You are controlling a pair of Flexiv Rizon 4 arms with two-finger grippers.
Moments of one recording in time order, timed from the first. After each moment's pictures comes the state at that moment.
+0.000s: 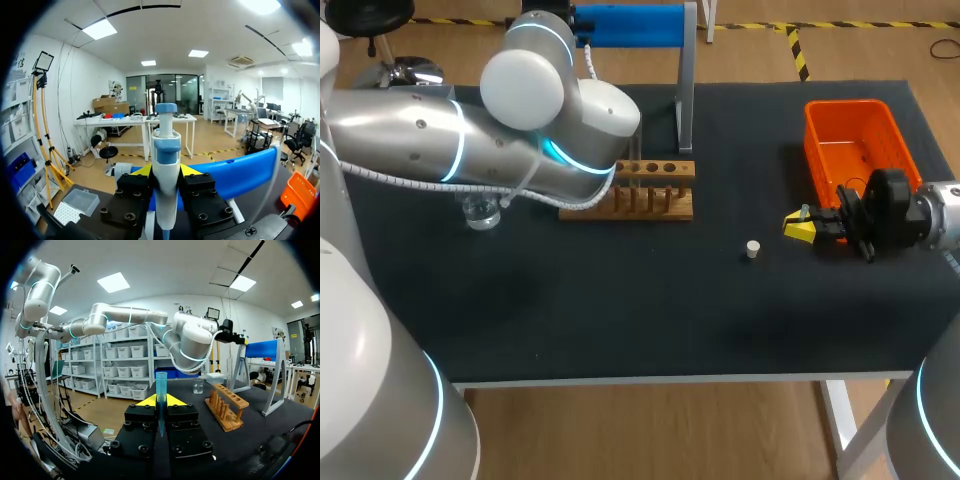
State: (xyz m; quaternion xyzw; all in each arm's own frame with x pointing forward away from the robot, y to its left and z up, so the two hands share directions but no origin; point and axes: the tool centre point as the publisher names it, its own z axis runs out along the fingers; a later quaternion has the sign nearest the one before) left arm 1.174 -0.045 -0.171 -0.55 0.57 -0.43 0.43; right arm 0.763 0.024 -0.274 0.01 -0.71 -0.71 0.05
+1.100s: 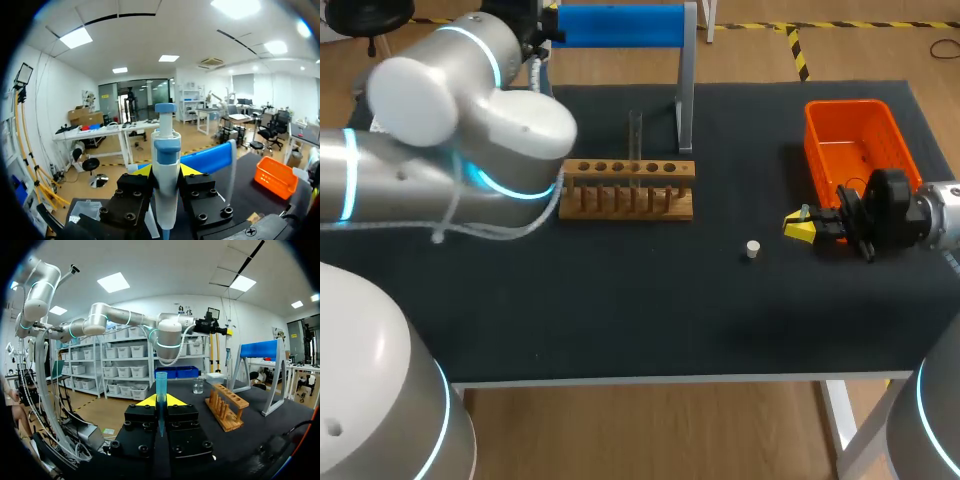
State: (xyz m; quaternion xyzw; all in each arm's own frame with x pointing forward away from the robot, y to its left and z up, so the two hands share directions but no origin) left arm 1.082 -0.036 -0.121 -0.44 0.65 -0.48 0.38; right arm 0.763 0.024 -0.274 0.01 -0.71 -0.71 0.05
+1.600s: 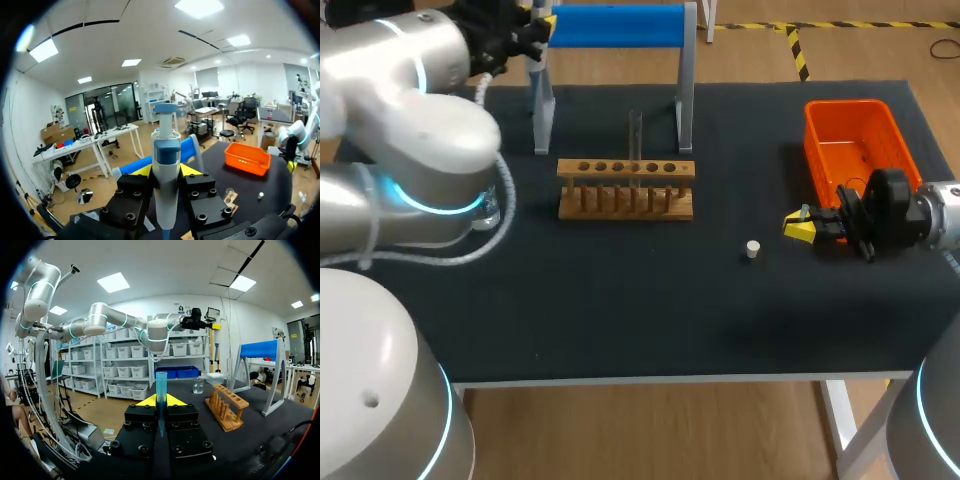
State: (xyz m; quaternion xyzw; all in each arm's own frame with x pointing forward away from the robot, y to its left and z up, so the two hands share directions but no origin) left arm 1.016 -0.042 -0.098 -0.32 0.73 -0.52 0.32; right arm 0.763 0.024 -0.274 0.01 -0.71 -0.71 0.05
